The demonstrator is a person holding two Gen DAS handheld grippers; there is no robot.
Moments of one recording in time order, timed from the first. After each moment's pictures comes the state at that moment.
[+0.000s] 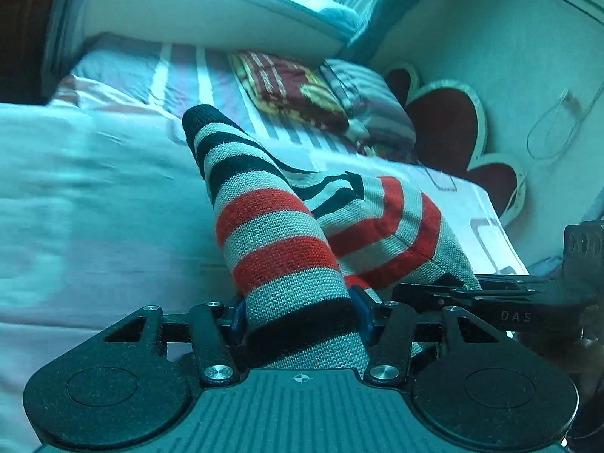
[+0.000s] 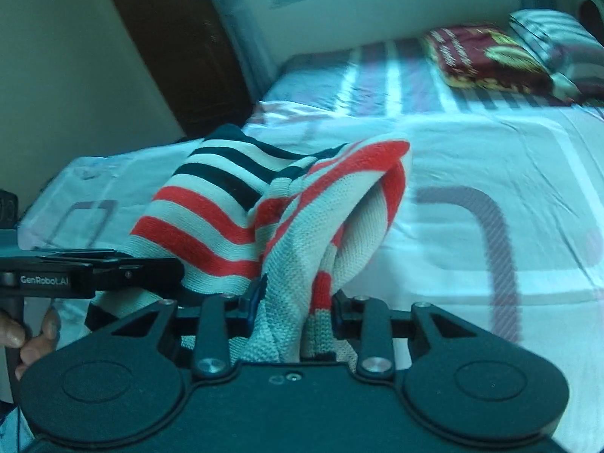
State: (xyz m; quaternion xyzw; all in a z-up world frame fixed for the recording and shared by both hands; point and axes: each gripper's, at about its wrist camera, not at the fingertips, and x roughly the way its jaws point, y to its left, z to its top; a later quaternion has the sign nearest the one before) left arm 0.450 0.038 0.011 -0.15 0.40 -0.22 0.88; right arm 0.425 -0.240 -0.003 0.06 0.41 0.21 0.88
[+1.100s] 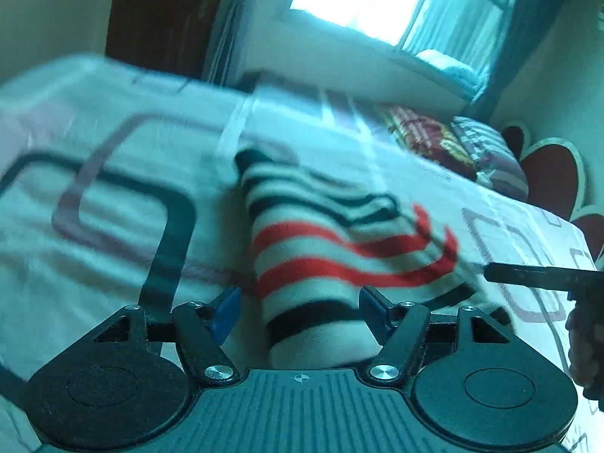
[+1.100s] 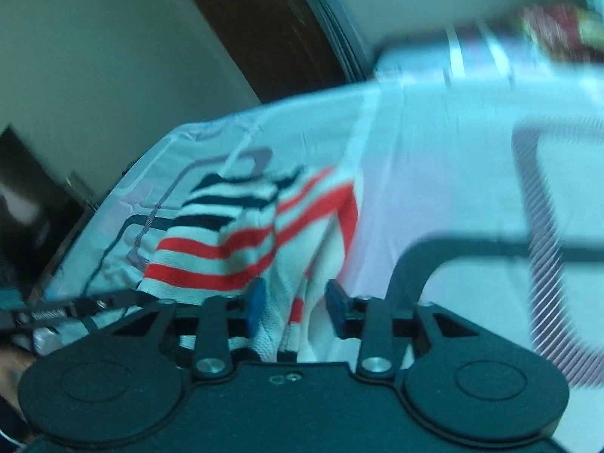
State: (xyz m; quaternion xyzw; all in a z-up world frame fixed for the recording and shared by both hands) left arm 0.266 0.285 -0.002 -0.14 0.36 -0.02 0.92; right arm 0.360 -0.069 -0.030 0.06 0.39 0.32 0.86
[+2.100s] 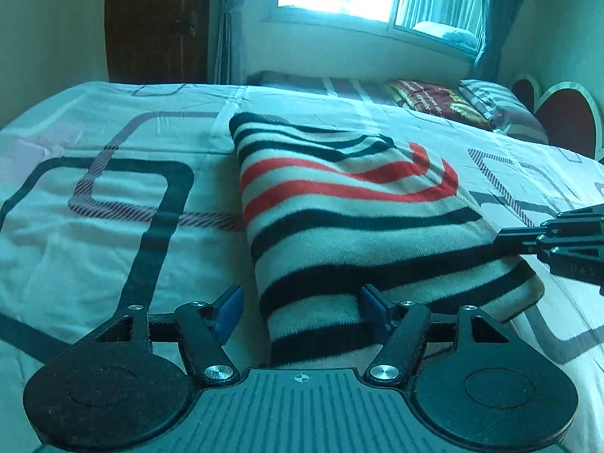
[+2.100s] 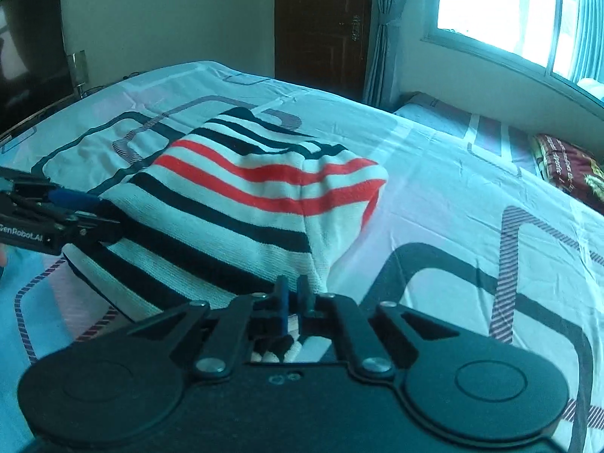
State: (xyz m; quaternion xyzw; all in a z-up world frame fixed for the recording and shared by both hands) left arm 0.220 0.244 -0.030 -0.05 0.37 0.01 0.93; right arm 0.302 -0.016 -0.060 -0.14 0.35 0.30 0.88
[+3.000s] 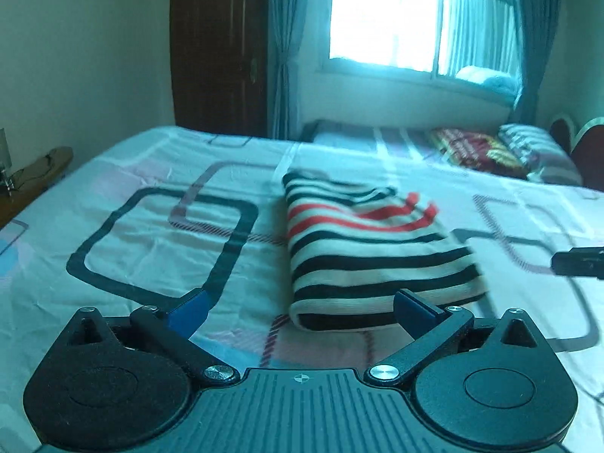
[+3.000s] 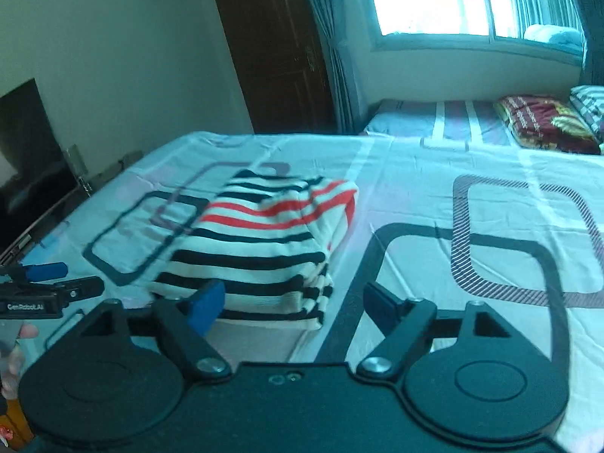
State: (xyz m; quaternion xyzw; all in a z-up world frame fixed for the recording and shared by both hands) left arm 0.098 0.203 0.055 -0.03 0.30 0.11 0.95; right arm 0.187 -0.088 0.024 0.00 0.33 0.28 0.90
